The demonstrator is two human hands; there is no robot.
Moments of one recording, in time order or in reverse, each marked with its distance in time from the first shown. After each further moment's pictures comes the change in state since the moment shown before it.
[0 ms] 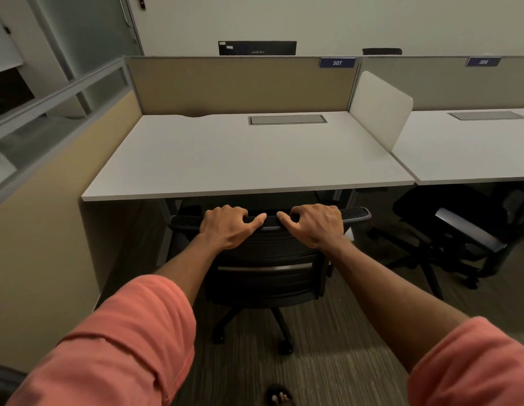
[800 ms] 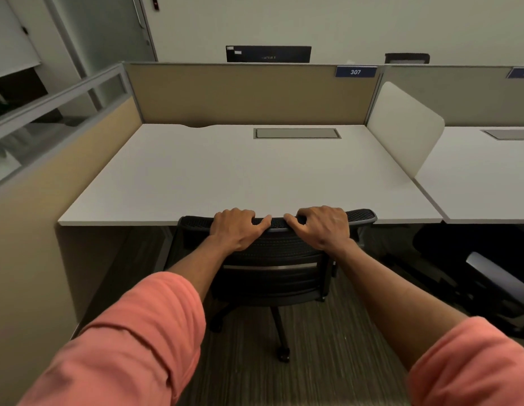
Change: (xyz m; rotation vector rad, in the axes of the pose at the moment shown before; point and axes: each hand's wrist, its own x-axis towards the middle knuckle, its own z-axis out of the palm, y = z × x) left_hand 0.172 0.014 0.019 0.038 0.014 -0.063; right_hand 0.160 0.084 0.033 0.005 -0.012 -0.037
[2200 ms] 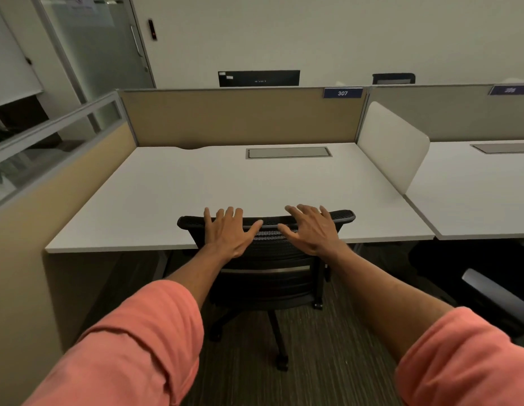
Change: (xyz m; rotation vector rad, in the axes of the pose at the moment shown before) left_hand 0.038 0.018 -0.009 0.066 0.031 -0.150; right_hand 0.035 0.029 -0.004 0.068 -0.095 -0.025
